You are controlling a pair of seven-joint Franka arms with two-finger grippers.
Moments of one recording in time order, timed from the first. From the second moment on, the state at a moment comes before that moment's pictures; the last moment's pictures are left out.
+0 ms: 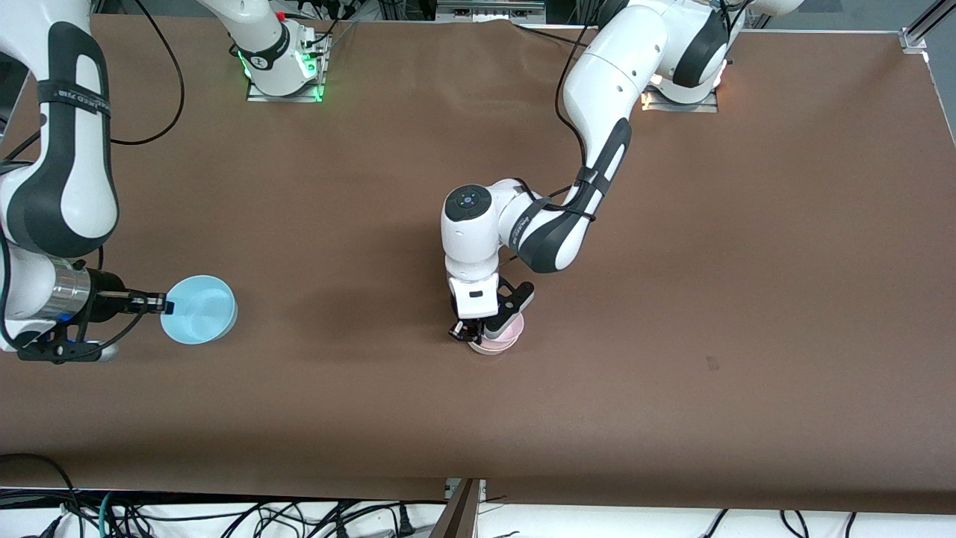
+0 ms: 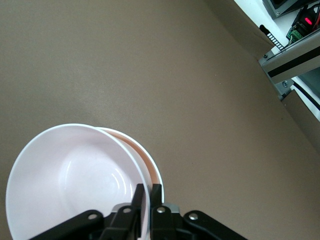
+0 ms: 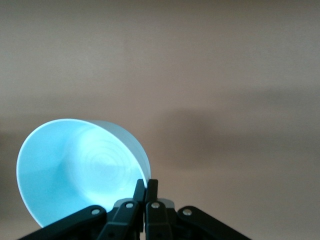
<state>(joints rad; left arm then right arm) -0.75 1.14 0.11 -0.84 0.22 2.26 -1.78 0.11 0.57 -0.23 -1.29 0.22 1.74 -0.10</state>
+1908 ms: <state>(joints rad) -0.61 0.96 0.11 -0.78 -0.06 1.75 -1.16 0.22 0.64 -0.10 -1.29 0.27 1.94 0.32</state>
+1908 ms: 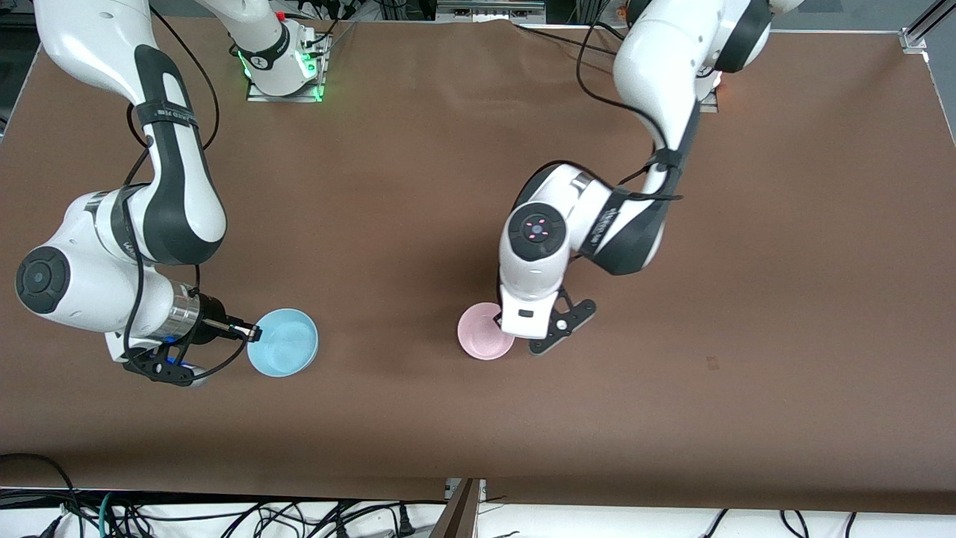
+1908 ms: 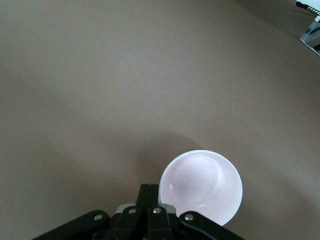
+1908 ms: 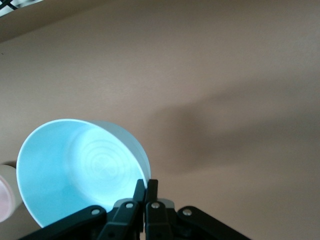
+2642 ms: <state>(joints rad) -0.39 0.74 0.11 -0.78 -0.08 1.40 -0.56 0.55 0.79 -0.07 -1.30 0.27 2.28 0.95</state>
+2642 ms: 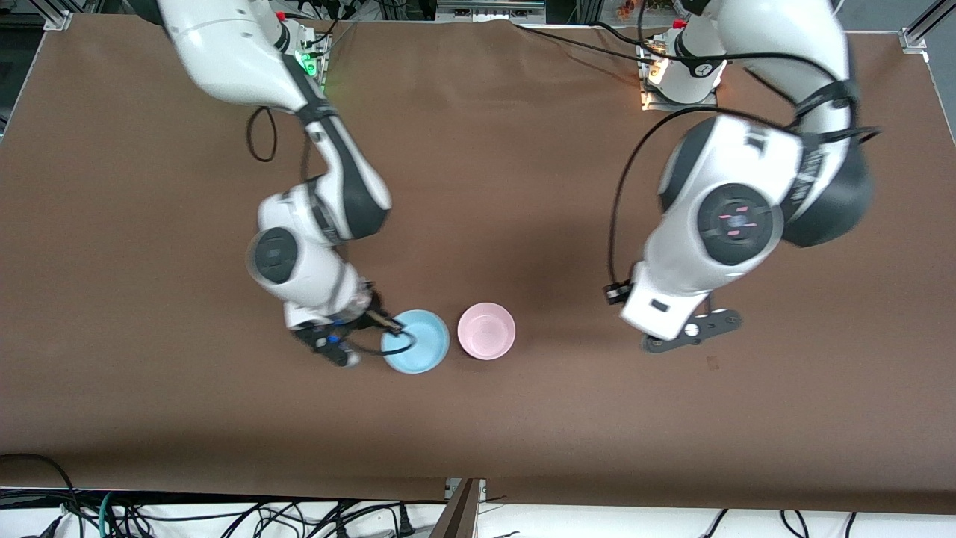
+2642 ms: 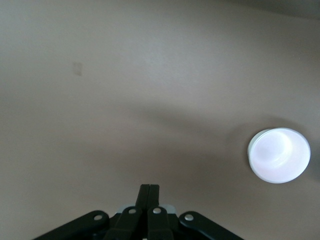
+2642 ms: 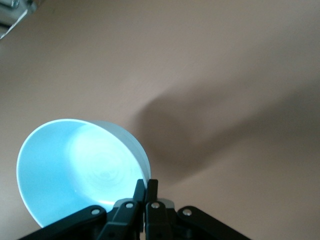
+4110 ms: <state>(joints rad) -0.21 0.63 0.13 -0.78 -0.05 1.29 -0.03 0.70 0.86 -0.08 -1.29 0.27 2.44 1.30</state>
